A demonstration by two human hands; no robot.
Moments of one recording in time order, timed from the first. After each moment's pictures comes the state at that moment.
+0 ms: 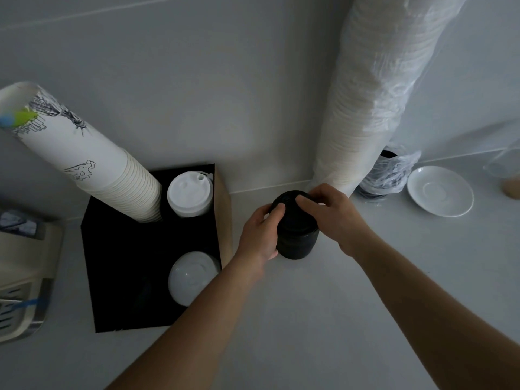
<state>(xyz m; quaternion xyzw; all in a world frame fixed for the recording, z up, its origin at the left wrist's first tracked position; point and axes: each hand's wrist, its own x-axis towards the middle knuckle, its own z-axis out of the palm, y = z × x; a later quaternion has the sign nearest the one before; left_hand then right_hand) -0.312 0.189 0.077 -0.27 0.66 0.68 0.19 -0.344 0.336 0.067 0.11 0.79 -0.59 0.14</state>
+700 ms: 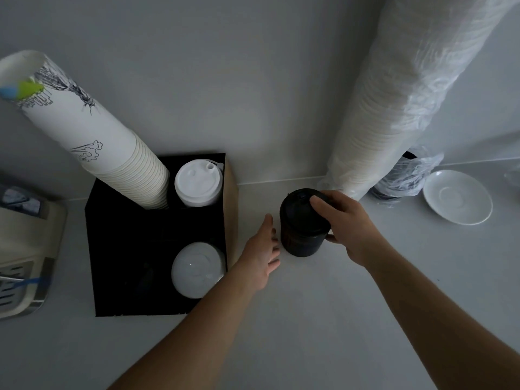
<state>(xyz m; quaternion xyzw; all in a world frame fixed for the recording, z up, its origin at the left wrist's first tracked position) -0.302 0.174 0.030 -0.39 0.55 0.69 0.27 -0.340 0.336 0.057 0.13 0.73 -0.64 0.19</state>
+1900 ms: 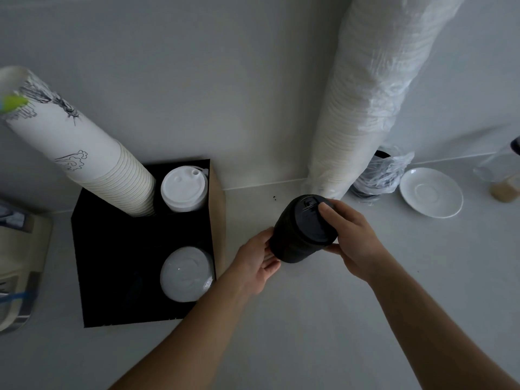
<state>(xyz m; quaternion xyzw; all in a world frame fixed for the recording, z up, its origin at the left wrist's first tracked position) -0.293 0.185 0.029 -0.41 0.47 0.73 0.28 -0.303 0.361 0.079 0.17 0.64 -0.73 0.18</state>
